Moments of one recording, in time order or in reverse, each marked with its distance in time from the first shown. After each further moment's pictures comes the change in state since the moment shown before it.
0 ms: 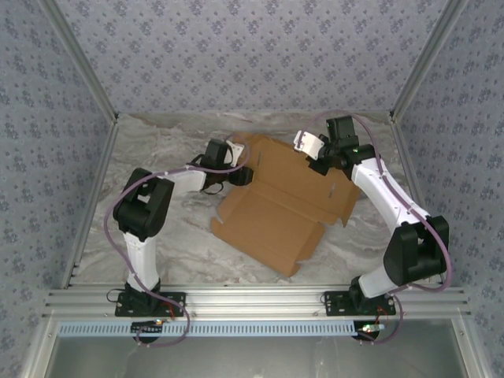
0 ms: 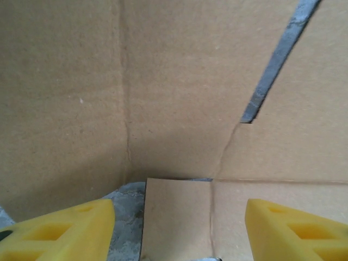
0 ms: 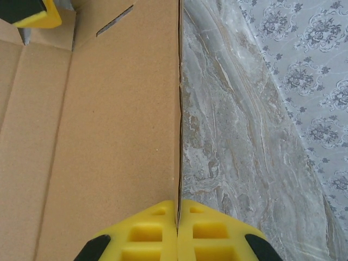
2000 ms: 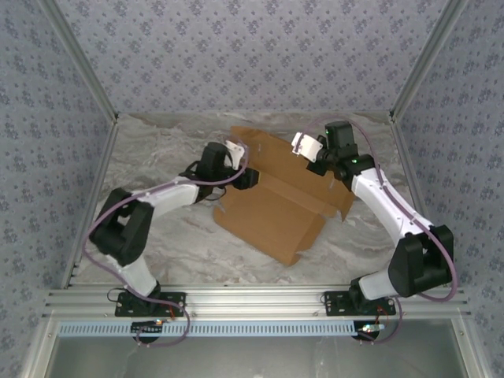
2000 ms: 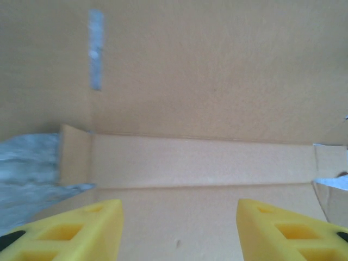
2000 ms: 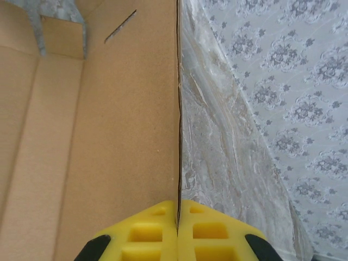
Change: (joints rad) left arm -0.062 -0.320 -0.192 0.086 0.056 -0.100; right arm 0.034 -0.087 -0.110 0.161 0.048 -0.018
